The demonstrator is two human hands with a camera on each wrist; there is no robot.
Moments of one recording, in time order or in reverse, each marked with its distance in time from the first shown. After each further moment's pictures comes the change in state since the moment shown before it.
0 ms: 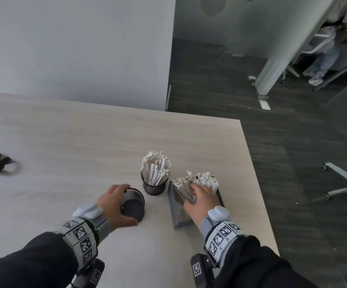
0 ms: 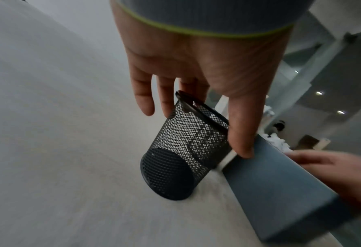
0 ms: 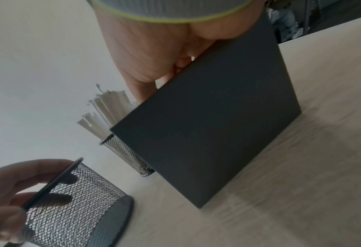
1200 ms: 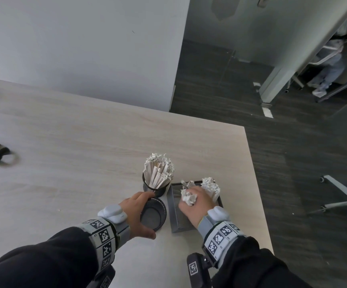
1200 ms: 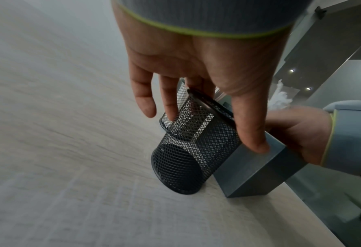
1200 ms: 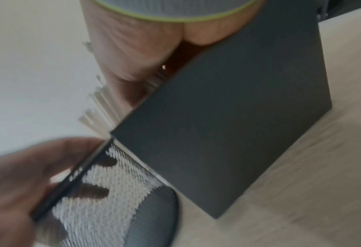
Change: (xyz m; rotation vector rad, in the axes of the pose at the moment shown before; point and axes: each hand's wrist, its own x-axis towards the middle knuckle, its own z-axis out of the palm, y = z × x) left_hand 0.003 0.037 0.024 0.044 -0.111 0.173; right_hand 0.008 -0.039 -0.022 0.039 -0.179 -0.005
